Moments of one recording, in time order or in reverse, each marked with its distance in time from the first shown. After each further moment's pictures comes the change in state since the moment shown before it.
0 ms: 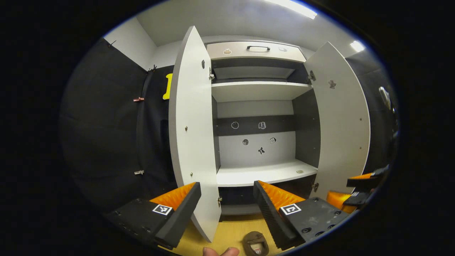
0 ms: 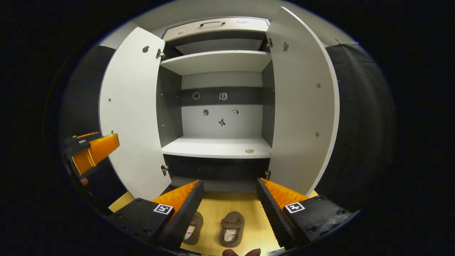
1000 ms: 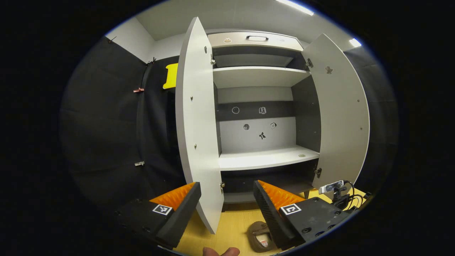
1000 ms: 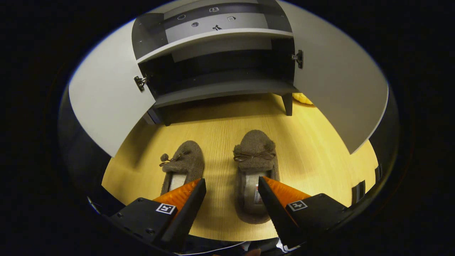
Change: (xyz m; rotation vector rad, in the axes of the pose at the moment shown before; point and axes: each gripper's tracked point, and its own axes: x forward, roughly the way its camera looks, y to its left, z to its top) left arm -0.010 0.010 -0.062 0.011 0.088 -0.010; right arm 0.081 0.019 -0.286 0.122 0.559 0.018
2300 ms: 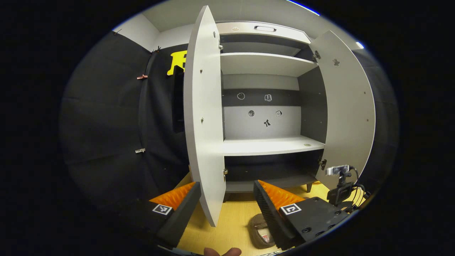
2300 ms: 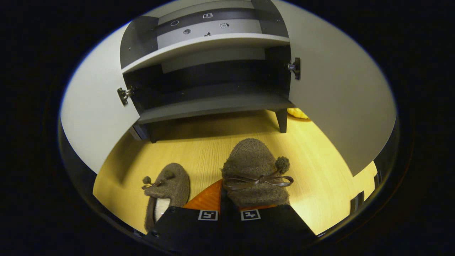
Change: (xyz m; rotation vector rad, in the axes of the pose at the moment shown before) left arm 0.008 0.009 -0.034 -0.037 0.083 0.012; right arm 0.003 -0.013 0.071 0.016 -0.168 -0.040
